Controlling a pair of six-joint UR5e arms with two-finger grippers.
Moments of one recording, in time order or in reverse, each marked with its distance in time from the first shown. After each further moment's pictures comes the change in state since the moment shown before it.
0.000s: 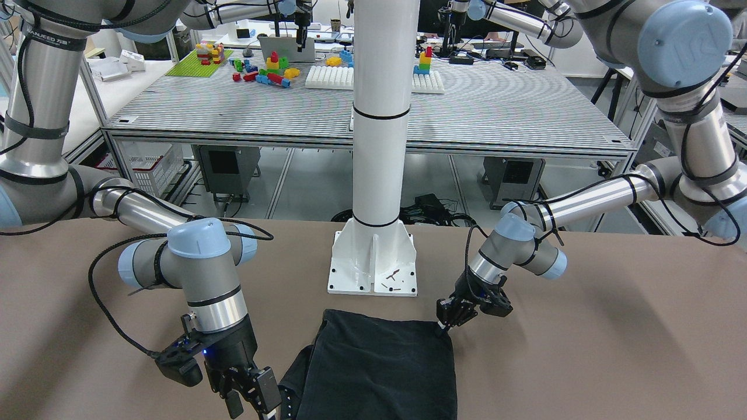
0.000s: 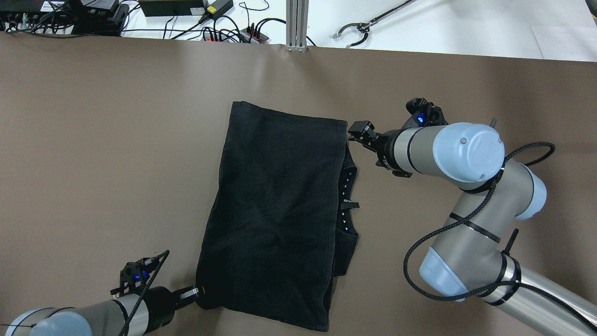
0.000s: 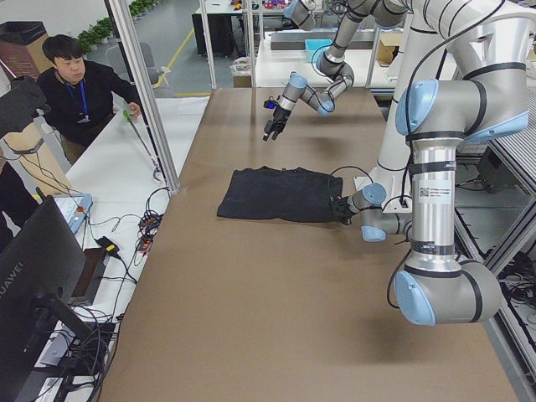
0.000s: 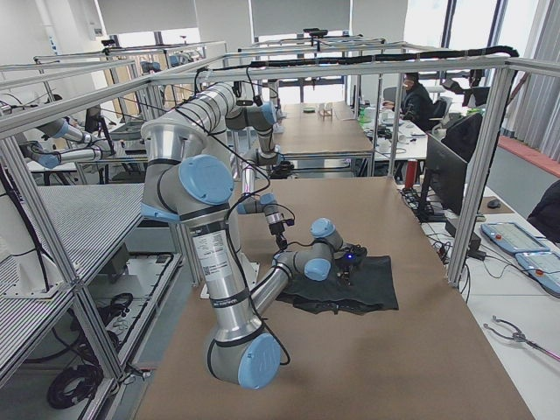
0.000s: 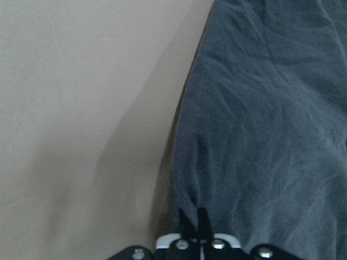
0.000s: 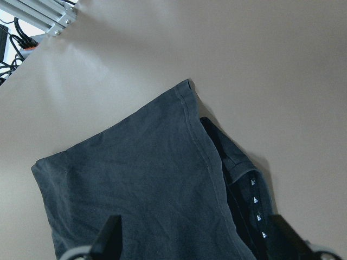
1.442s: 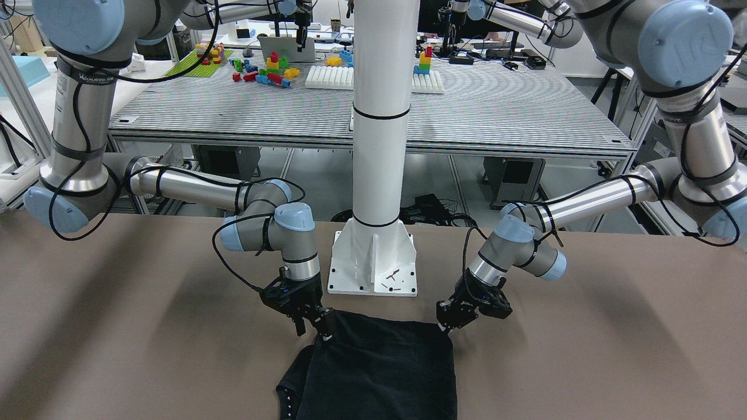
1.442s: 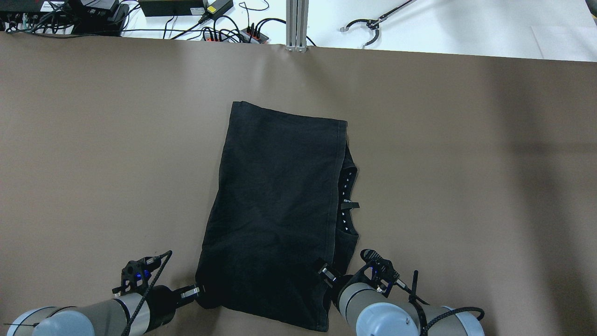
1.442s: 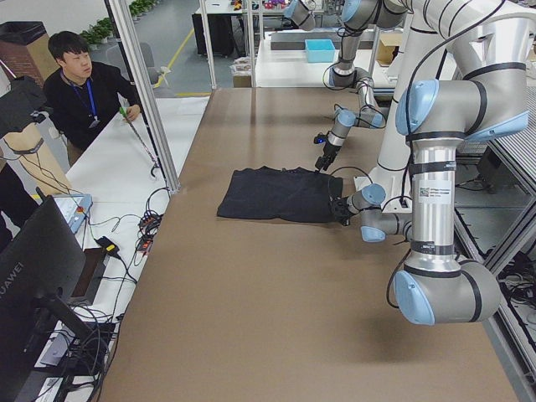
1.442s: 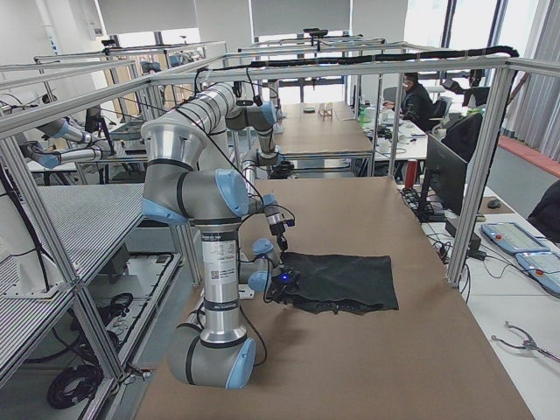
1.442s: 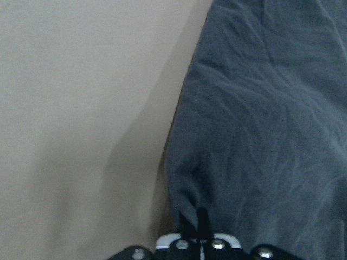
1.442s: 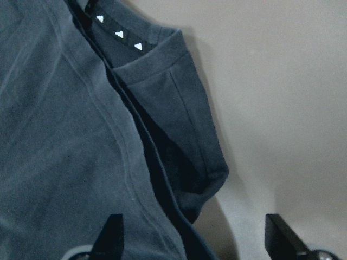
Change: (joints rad) left arm -0.003 -0.005 0.011 0.003 0.004 0.030; right arm -0.539 -0.109 0.054 -0.122 -0.372 0.369
